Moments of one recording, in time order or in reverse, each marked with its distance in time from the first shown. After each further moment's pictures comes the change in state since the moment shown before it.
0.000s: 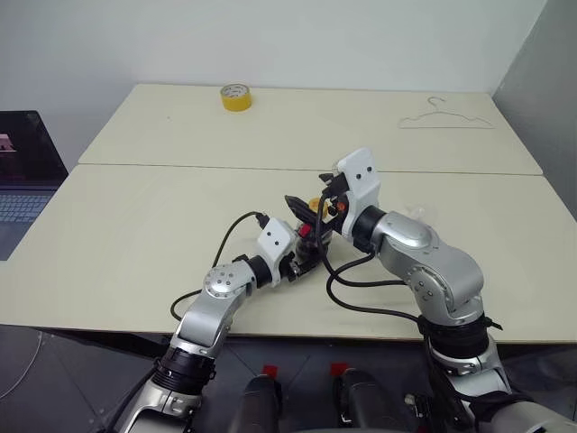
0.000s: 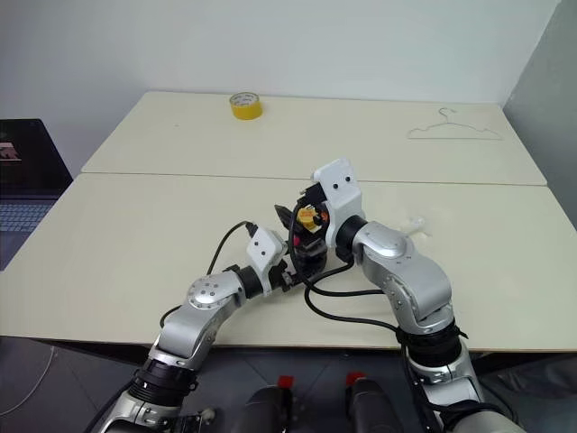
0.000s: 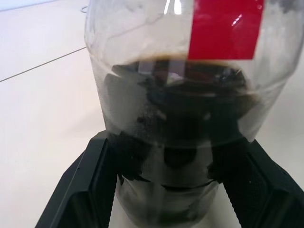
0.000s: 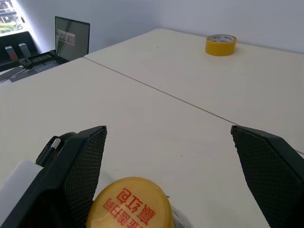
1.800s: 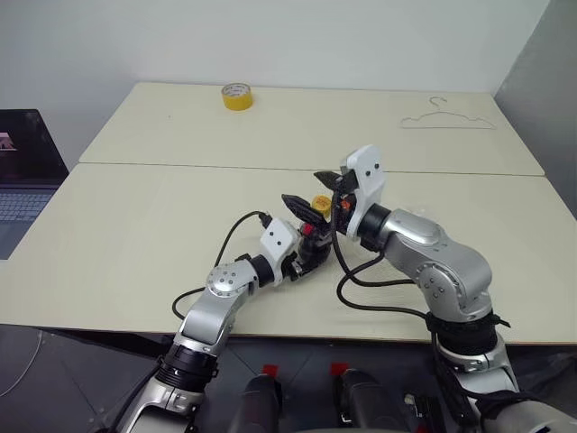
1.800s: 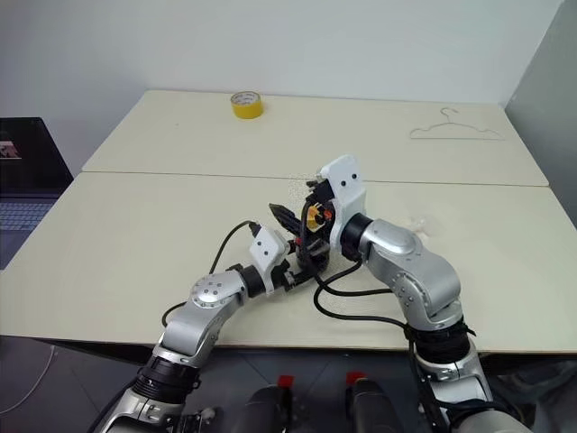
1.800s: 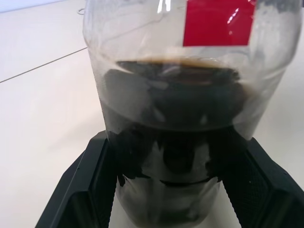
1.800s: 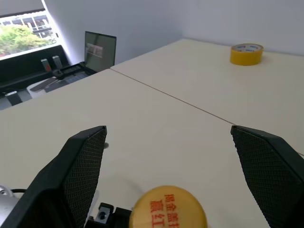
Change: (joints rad) left arm -0.014 -0.011 -0.001 0.033 0.007 -0.031 -0.006; right arm -0.012 -0.040 -0.023 0.030 0.112 -0.049 0.058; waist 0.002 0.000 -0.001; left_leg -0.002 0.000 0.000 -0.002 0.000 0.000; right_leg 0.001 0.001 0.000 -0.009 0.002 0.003
